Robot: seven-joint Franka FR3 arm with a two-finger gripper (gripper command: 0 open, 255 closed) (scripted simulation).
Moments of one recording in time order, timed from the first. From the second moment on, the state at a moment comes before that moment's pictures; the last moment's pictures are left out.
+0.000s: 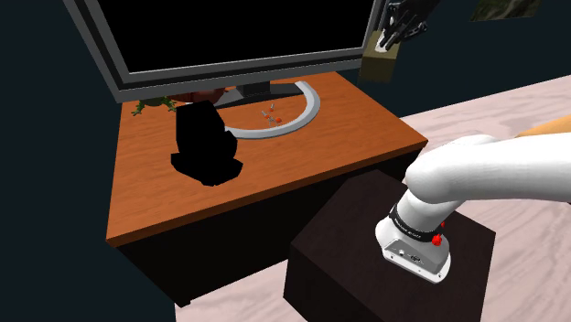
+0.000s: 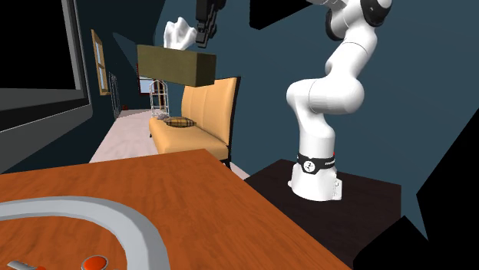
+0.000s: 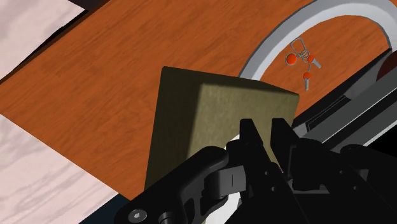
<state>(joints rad) -0.37 -0.83 -0.29 -2.35 0.06 1.84 0.39</state>
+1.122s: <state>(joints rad) -0.34 -0.74 -0.28 -2.06 0.08 1.65 0.42</state>
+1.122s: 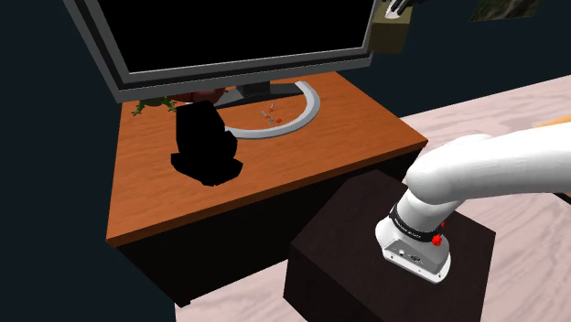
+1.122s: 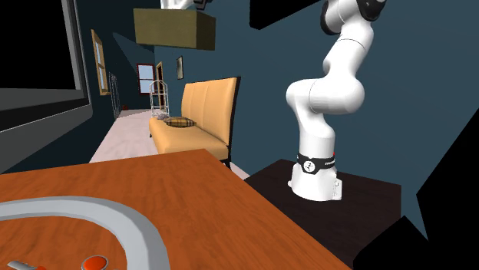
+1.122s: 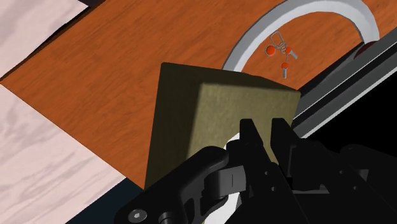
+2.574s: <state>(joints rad) -0.29 -0.83 0.15 -2.10 0.23 1.67 0.84</state>
